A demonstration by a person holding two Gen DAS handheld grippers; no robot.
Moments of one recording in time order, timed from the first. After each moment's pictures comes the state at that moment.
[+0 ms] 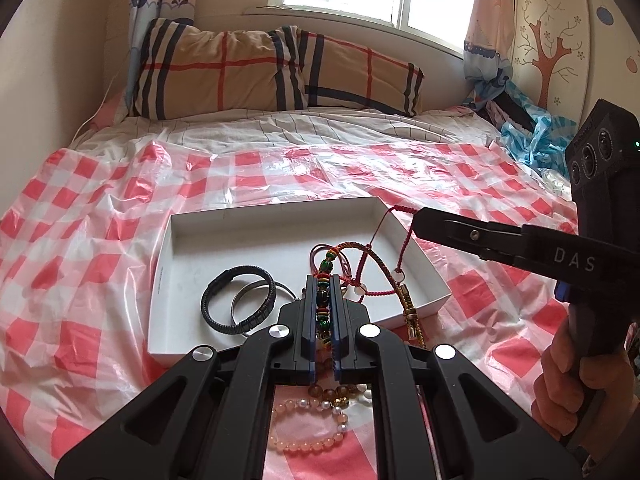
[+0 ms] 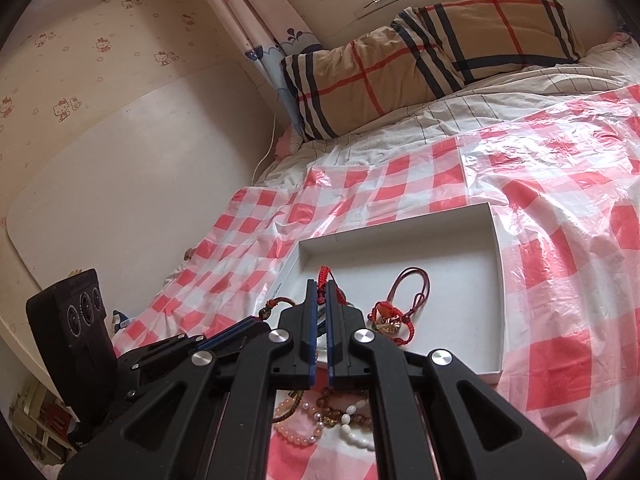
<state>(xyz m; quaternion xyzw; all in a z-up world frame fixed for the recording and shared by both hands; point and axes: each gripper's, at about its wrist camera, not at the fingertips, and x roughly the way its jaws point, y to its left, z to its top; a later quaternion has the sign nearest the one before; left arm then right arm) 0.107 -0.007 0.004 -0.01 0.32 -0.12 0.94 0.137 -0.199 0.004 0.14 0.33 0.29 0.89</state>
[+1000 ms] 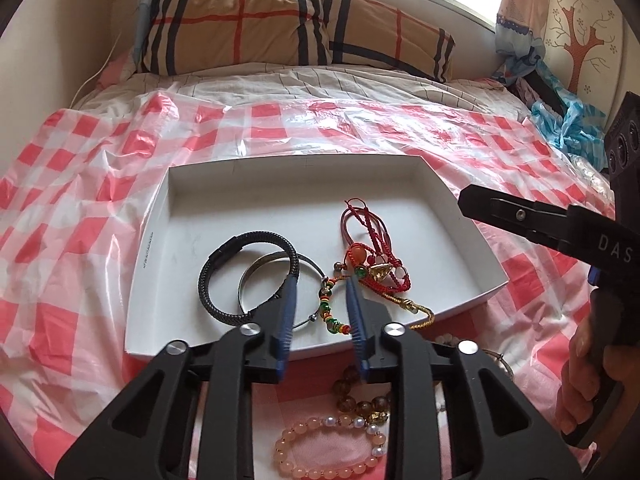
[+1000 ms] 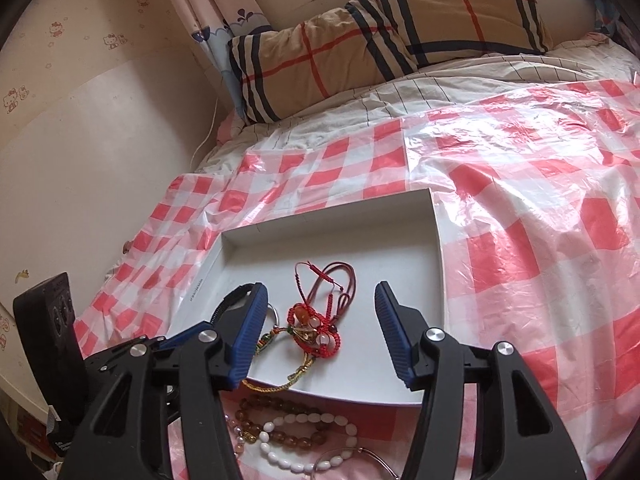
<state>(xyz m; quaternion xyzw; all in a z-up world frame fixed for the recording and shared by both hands) 0.151 -0.002 -0.044 -0.01 0.38 -0.08 0.92 0.175 -0.213 -0.028 0.10 0.37 0.20 0.90</state>
